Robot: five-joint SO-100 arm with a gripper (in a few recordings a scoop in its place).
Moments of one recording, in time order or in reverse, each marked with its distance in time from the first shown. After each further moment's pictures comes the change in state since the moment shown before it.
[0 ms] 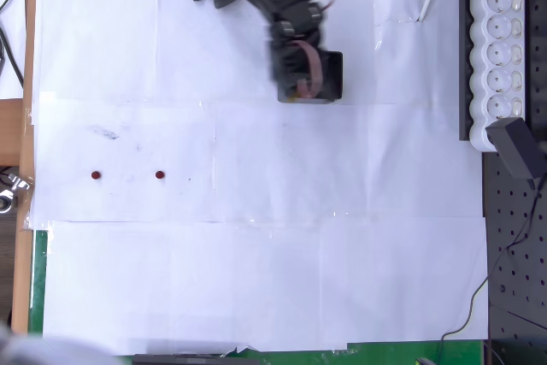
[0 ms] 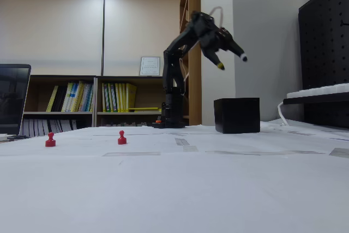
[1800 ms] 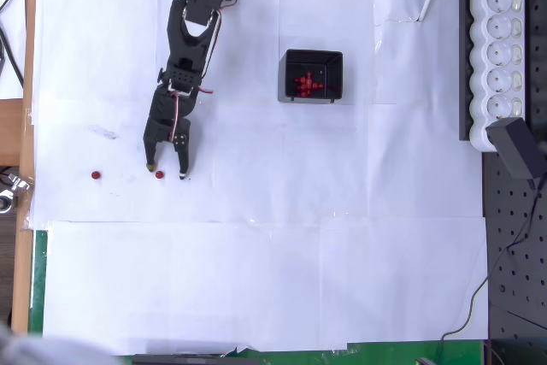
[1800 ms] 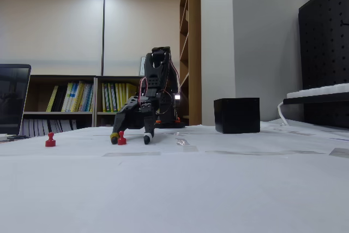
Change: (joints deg) arm 27.2 47.9 -23.3 -102.7 30.7
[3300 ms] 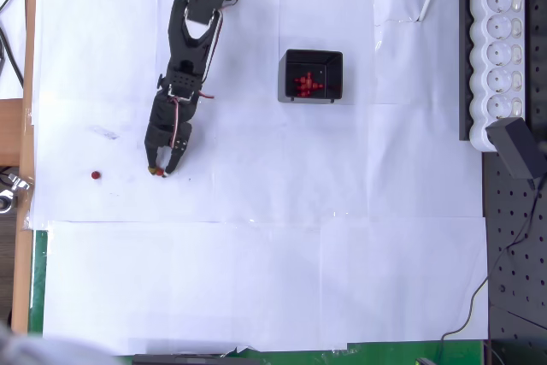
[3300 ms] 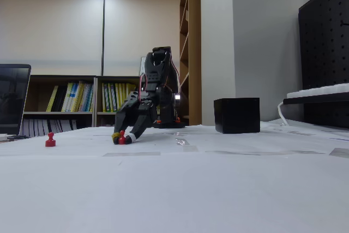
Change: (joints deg) arm -1.8 -13.7 6.8 40.0 -8.2
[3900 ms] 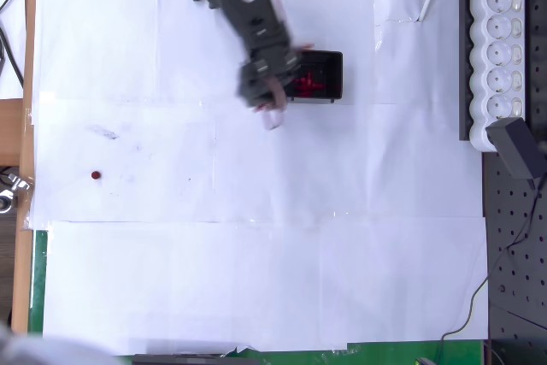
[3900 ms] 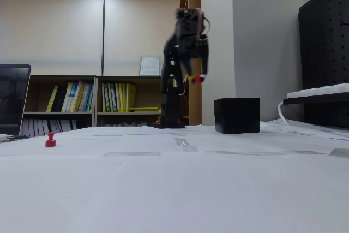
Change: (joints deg) arm -41.3 -18.1 41.8 90.4 -28.7
